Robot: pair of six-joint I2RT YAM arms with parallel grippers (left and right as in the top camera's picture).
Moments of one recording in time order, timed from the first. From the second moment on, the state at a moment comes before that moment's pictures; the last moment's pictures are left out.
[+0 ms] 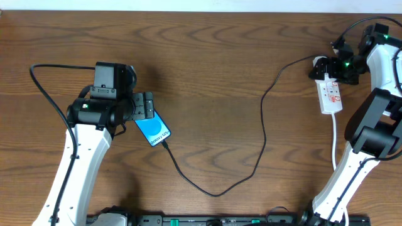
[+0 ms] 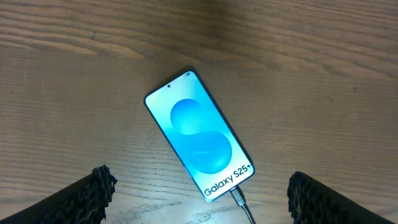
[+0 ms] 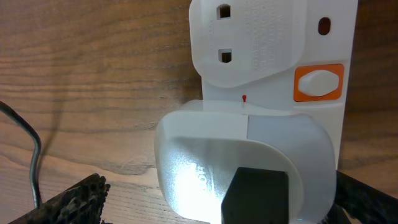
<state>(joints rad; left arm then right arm) -0.11 1.31 1.12 -0.90 0.01 -0.17 -0.35 2.35 2.00 -1.13 -0.35 -0.30</state>
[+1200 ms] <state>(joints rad) -0.11 1.31 1.12 -0.90 0.01 -0.17 -0.35 2.35 2.03 -1.14 -0.34 -0.28</state>
